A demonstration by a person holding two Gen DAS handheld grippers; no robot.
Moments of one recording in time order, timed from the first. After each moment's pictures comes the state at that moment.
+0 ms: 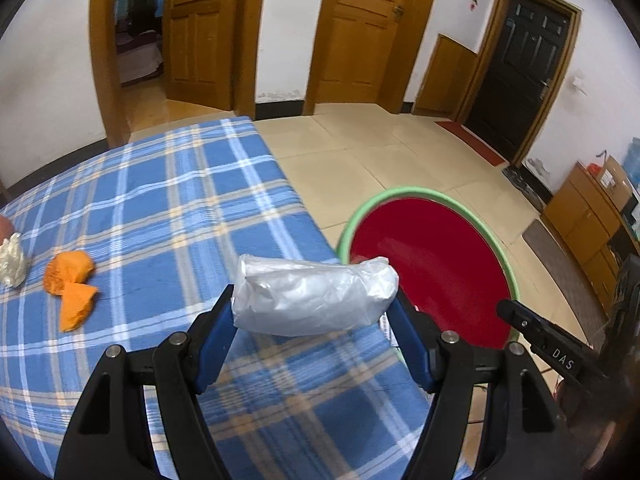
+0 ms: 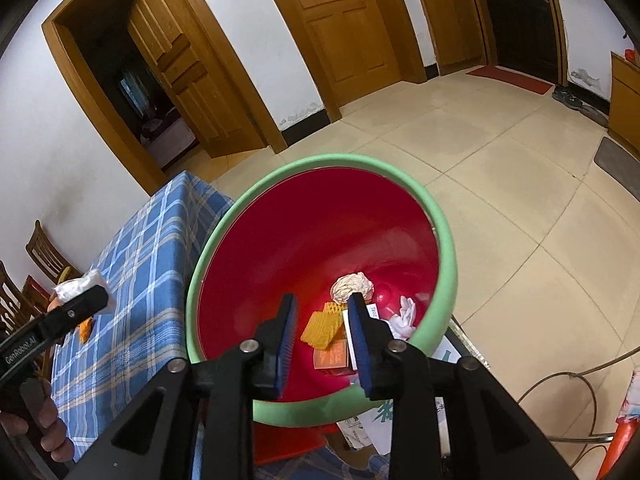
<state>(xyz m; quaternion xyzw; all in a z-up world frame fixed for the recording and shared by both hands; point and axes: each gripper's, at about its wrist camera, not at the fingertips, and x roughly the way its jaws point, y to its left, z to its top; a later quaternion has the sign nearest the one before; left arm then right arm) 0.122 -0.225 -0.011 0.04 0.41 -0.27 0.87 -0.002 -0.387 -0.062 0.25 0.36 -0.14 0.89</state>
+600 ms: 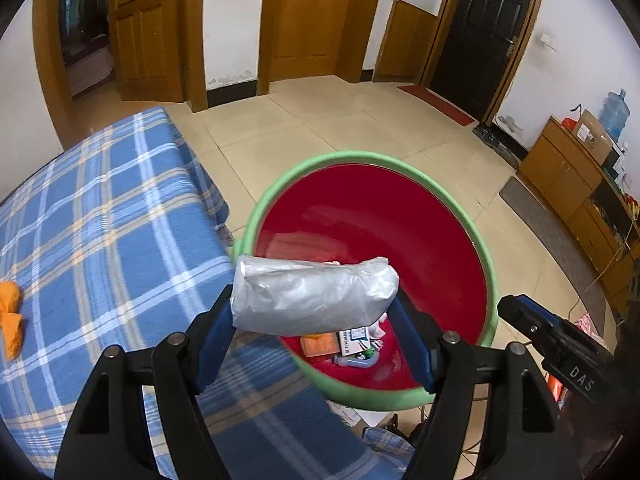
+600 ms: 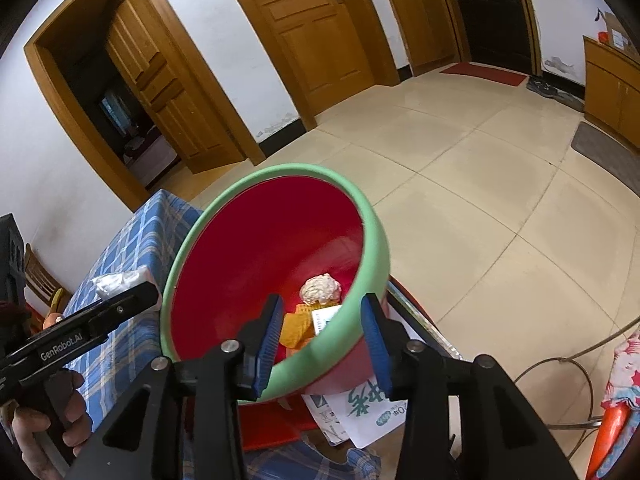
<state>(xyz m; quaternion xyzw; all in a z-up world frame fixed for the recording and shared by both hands) 0.111 -0.300 -0.033 0.08 0.44 -0.33 0.83 -0.039 -0.414 -0.064 0.27 0.34 -0.18 0.88</state>
